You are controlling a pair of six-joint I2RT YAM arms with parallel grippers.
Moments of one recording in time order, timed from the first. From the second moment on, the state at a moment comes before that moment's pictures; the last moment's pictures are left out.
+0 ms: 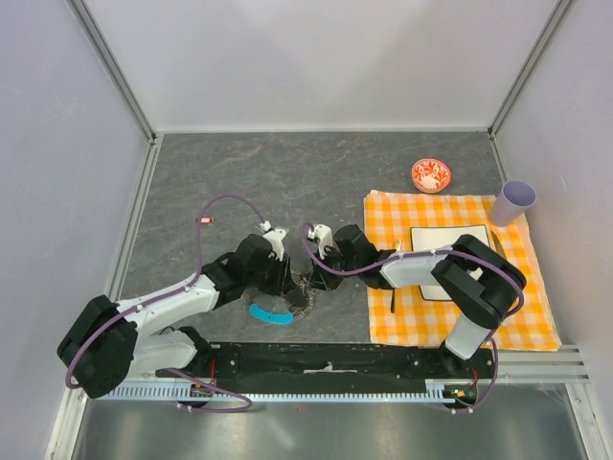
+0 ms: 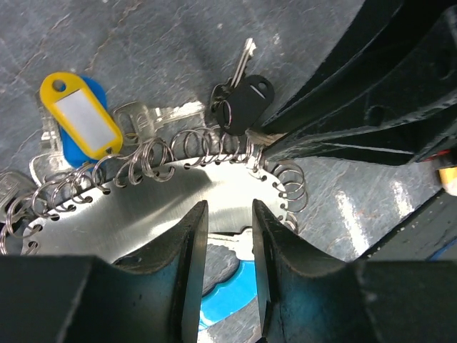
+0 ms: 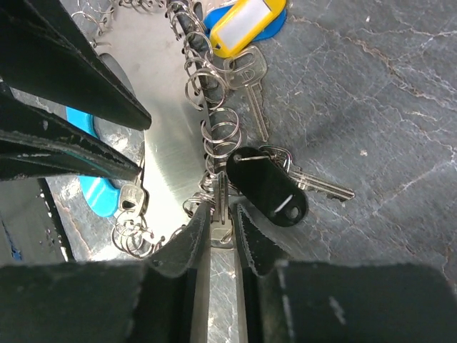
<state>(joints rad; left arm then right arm) -0.72 1.16 0.50 -0.14 0.12 -0.42 0.81 1.70 0.70 0.32 -0.44 0.20</state>
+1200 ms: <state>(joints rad) -0.71 1.34 0.51 0.03 0.26 -0.39 0.71 1.47 0.60 0.12 -0.17 0.26</state>
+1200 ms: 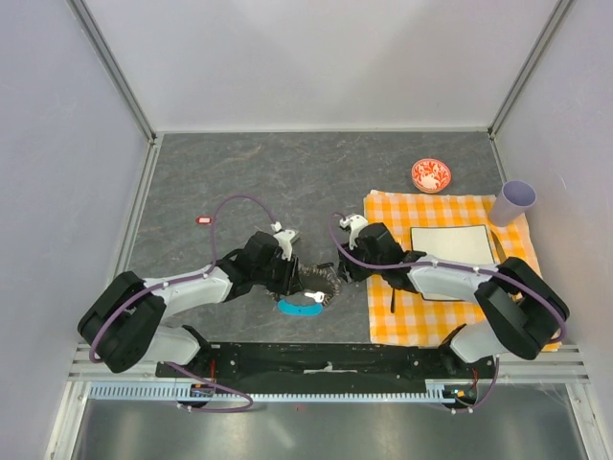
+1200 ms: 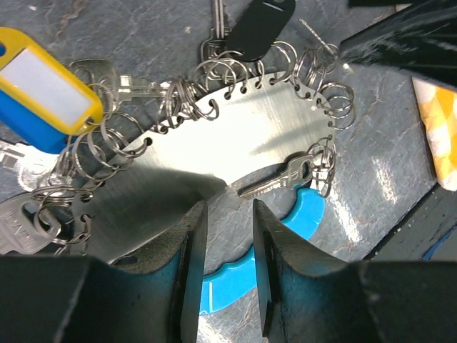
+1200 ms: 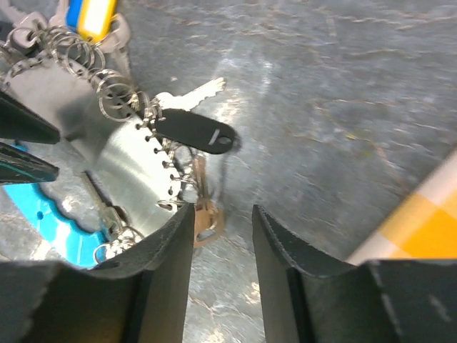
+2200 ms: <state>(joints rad) -0.68 1.34 0.50 0.02 0.26 -0.39 0.74 1.60 0.71 0.13 -0.13 0.32</state>
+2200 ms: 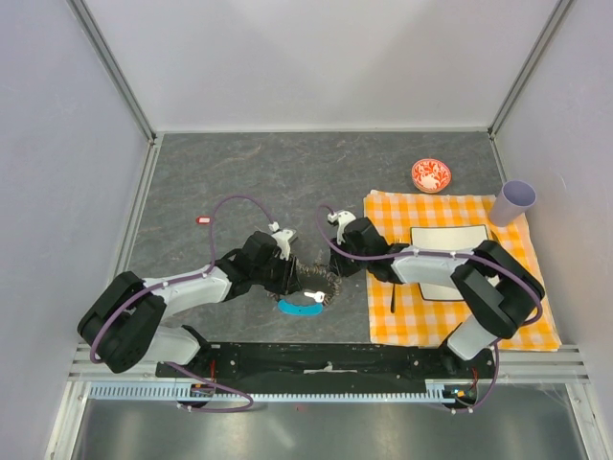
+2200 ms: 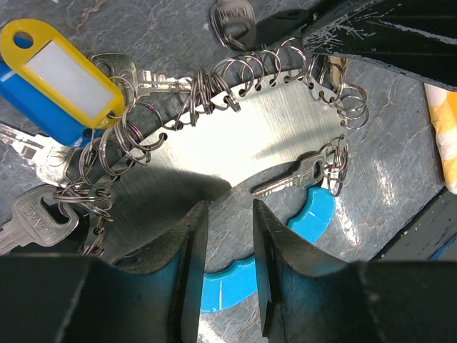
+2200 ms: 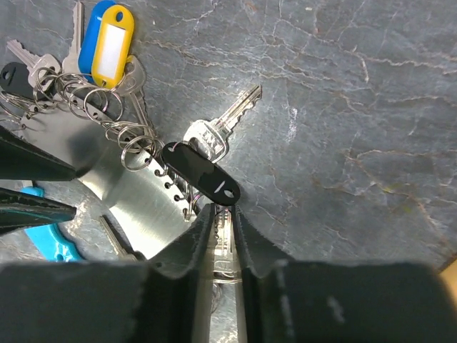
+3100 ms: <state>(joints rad) -0.64 1.35 0.47 0.09 0.29 -0.42 0.72 1.30 0.48 0.23 0.00 0.36</state>
